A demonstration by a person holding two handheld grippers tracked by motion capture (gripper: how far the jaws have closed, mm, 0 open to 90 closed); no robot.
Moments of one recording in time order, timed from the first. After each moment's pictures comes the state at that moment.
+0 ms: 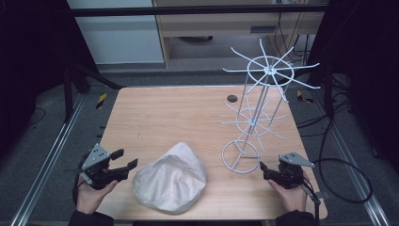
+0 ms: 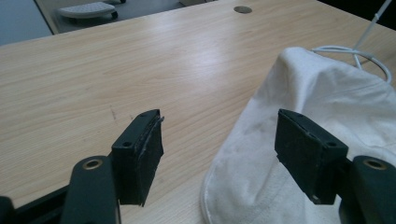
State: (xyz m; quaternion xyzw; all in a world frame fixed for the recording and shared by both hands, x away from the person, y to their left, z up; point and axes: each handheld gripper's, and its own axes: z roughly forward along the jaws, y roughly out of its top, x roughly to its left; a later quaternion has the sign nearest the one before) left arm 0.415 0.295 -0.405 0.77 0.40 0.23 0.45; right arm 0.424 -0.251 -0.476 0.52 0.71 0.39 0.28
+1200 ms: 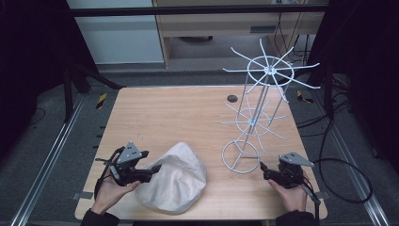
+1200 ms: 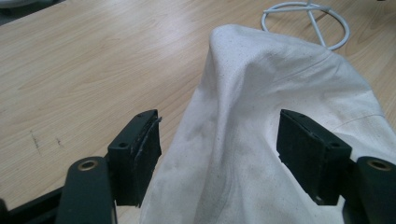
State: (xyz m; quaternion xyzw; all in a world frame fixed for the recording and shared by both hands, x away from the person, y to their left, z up) left arm 0.433 0.233 -0.406 0.84 0.33 0.18 0.39; right arm 0.425 -0.252 -0.478 0.53 0.71 0.39 0.27
